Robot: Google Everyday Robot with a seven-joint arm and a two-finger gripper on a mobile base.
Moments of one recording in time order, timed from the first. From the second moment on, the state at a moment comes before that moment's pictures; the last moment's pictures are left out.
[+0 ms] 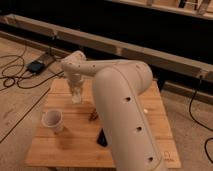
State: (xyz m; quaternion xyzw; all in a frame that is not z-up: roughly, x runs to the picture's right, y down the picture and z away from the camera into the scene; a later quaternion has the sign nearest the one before) arm -0.174 0.011 0.892 -0.25 0.13 0.64 0.72
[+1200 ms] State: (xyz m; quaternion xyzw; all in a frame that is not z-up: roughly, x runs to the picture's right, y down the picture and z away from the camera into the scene) arm -0.257 0.047 0.704 -0.31 -0.06 0.54 0.78
